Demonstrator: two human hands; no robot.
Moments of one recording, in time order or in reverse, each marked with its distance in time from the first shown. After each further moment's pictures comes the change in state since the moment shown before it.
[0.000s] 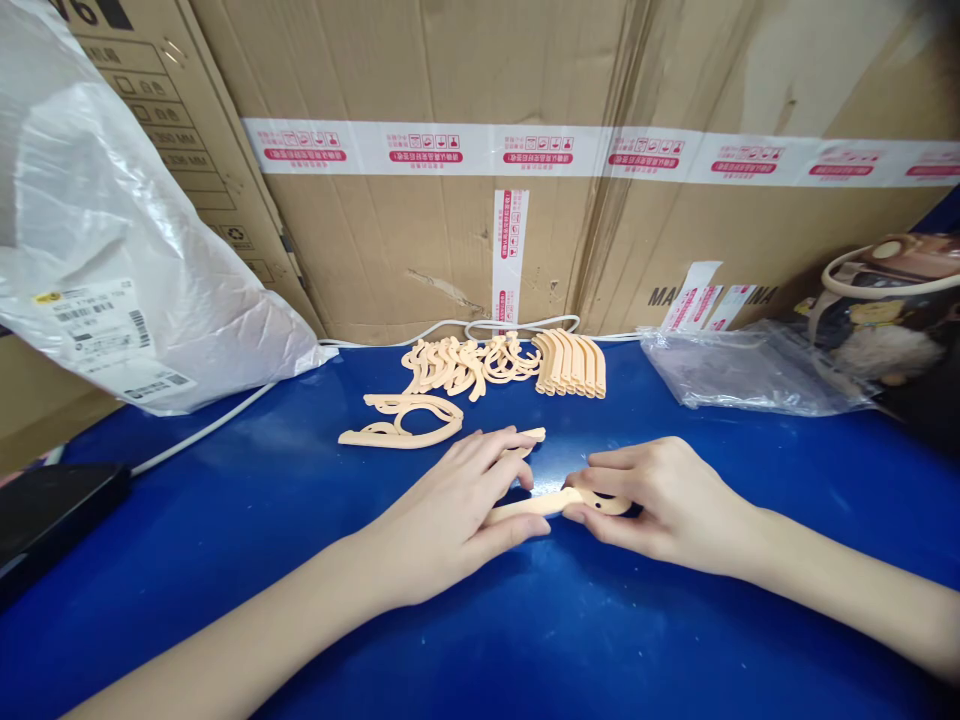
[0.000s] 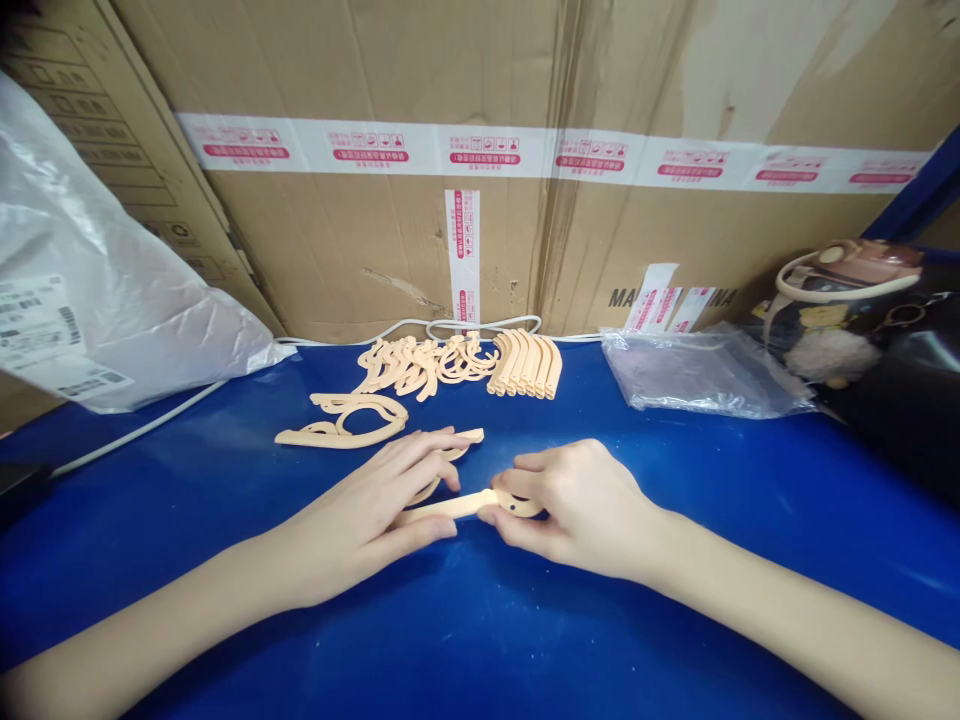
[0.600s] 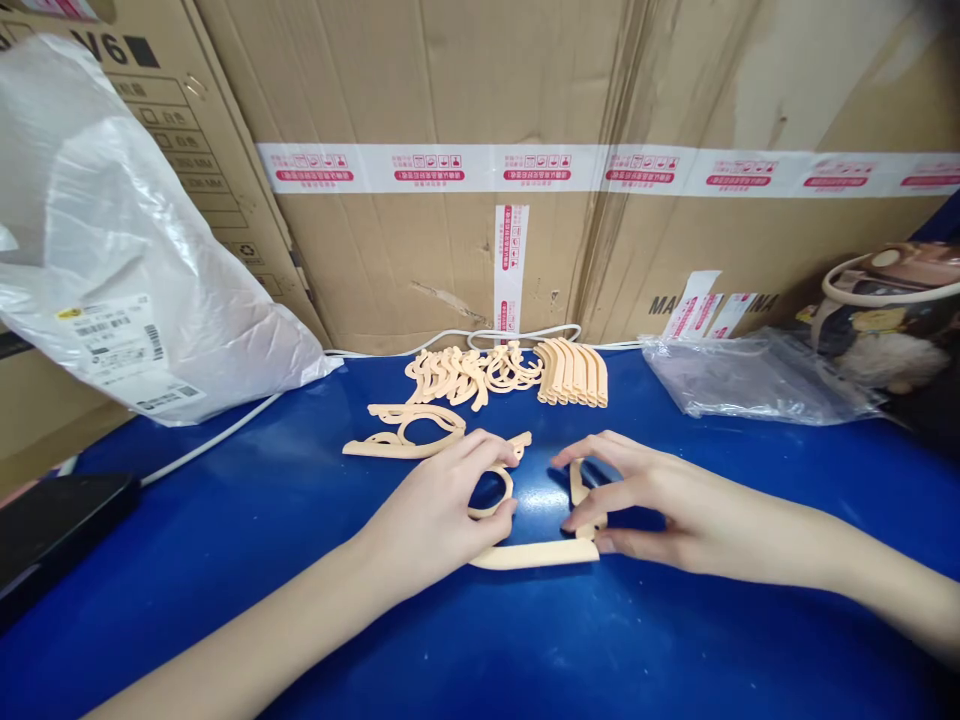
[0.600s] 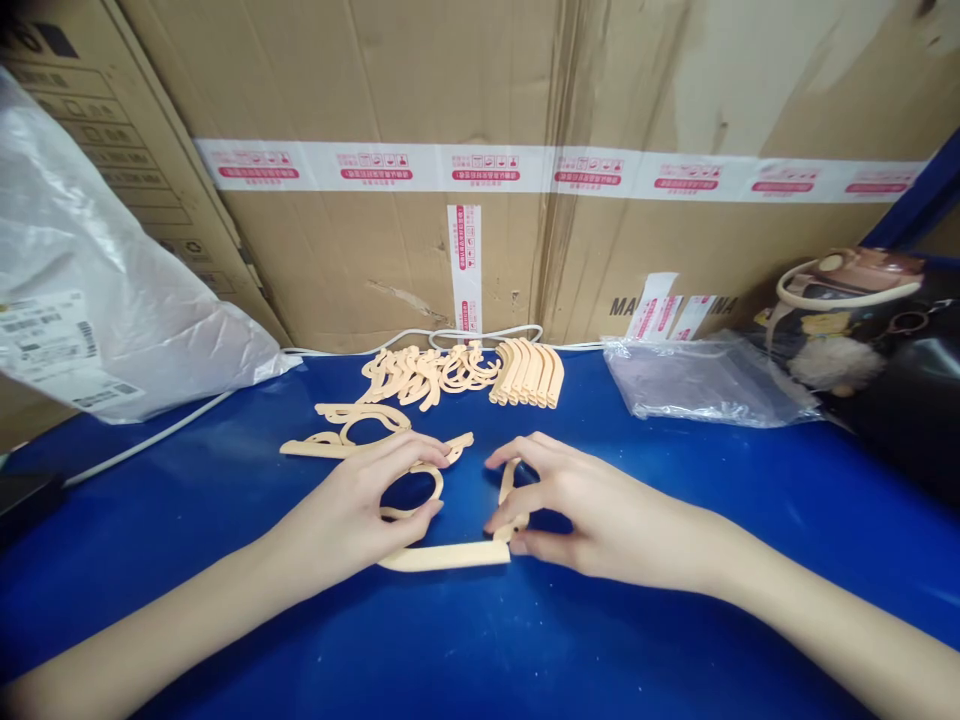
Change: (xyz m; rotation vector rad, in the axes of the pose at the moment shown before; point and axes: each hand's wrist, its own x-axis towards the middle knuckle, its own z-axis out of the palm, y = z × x) left_hand 0.005 -0.009 0.004 -0.052 0.263 -0.045; right_hand 0.002 0.002 -0.028 0.288 -0.161 -0.045
